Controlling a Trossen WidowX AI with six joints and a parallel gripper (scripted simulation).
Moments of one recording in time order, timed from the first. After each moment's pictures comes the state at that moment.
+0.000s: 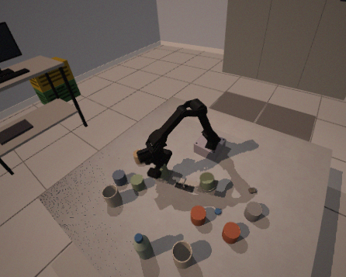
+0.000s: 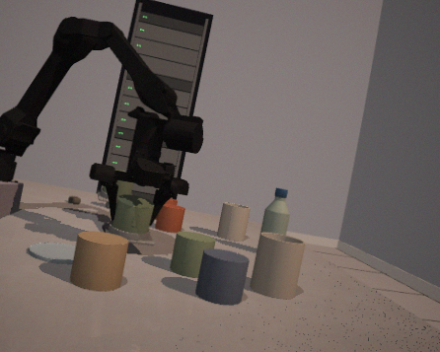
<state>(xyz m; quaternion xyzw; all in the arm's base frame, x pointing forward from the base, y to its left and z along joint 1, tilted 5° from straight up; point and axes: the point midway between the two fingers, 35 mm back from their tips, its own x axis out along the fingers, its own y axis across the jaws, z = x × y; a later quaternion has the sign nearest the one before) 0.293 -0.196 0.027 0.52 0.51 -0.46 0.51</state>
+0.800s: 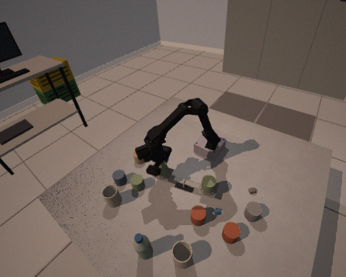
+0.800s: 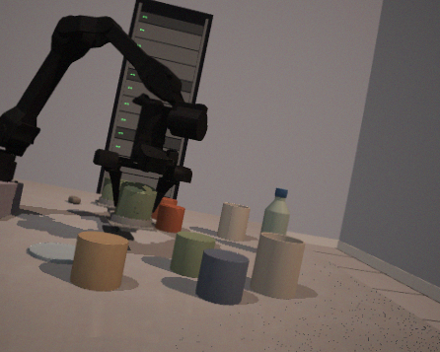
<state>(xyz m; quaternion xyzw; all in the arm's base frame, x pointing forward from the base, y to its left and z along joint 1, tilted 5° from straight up) 0.293 -0.197 0.054 0.52 0.51 -0.46 0.51</state>
